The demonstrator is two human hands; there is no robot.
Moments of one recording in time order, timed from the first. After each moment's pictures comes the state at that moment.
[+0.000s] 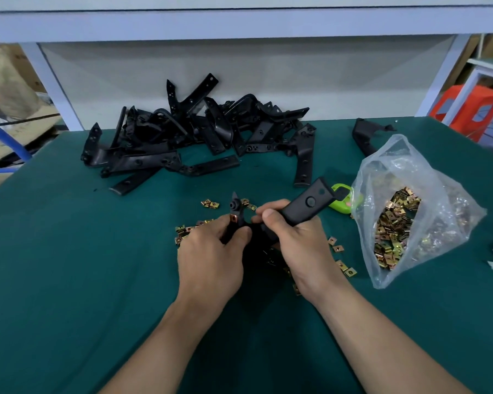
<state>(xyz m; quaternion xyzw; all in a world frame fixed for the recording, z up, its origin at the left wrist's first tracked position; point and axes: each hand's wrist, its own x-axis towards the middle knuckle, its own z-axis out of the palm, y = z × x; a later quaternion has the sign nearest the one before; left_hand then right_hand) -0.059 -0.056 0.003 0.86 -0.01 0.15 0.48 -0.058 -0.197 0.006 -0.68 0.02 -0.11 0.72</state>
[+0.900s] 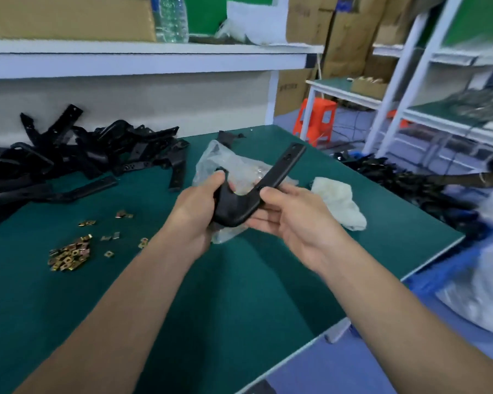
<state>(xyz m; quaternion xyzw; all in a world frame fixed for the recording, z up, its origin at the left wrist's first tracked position) -0.115 -0.203 0.099 0.60 -0.03 -0.21 0.77 -0.207 -0.332 0.103 -0.59 0.14 -0.12 0.79</state>
